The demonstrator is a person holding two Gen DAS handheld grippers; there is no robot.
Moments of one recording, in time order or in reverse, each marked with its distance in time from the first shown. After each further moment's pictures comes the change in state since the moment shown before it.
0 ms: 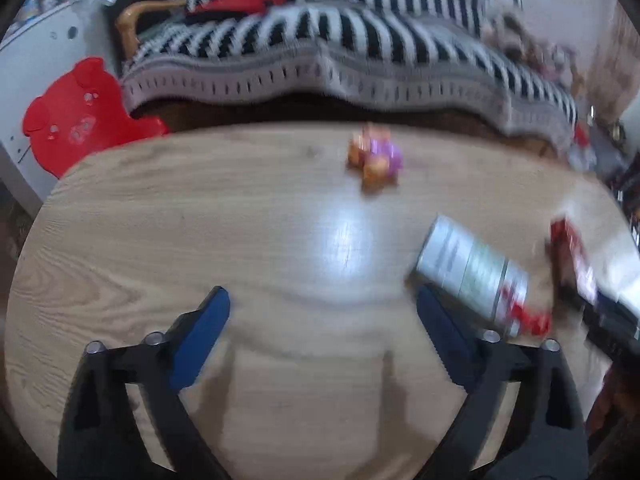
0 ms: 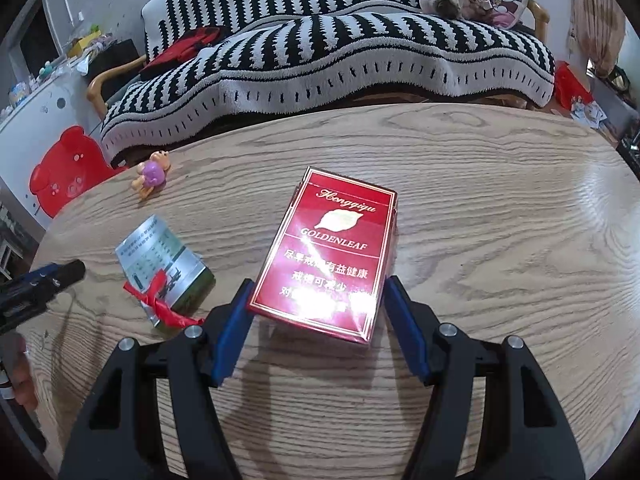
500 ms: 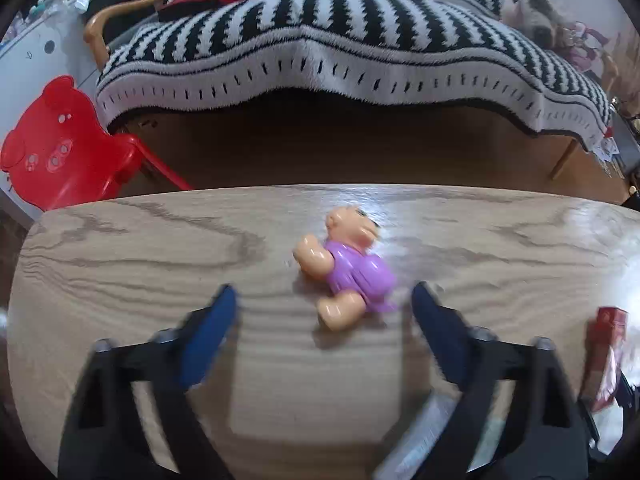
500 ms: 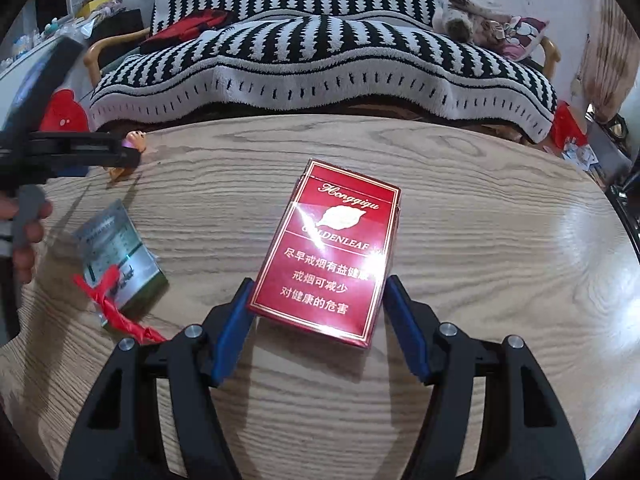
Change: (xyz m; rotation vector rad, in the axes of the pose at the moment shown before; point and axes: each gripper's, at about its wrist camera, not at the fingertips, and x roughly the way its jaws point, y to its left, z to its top) left arm 0.107 -0.039 0.088 0.025 0.111 0.056; right arm 0.019 0.001 0.012 -0.141 -0.010 -0.108
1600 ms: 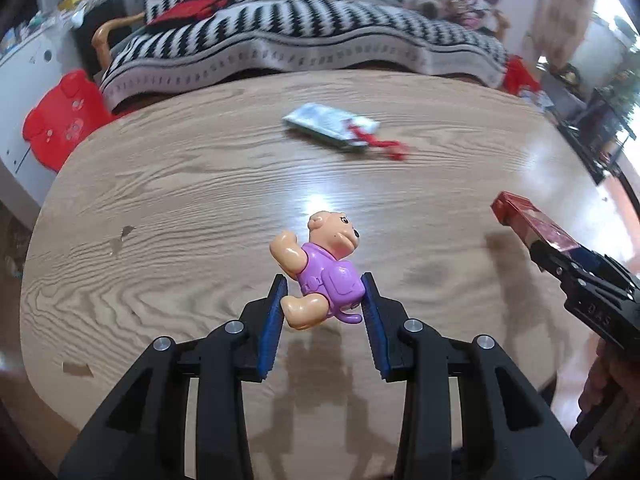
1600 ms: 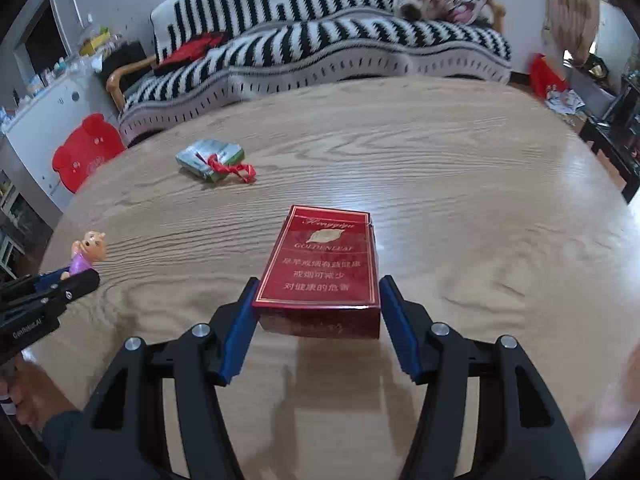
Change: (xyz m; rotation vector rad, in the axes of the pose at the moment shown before) left arm -0.240 -0.014 -0.259 0.164 -0.047 -0.146; right arm -0.206 -0.024 -0.159 0.176 -0.031 0.065
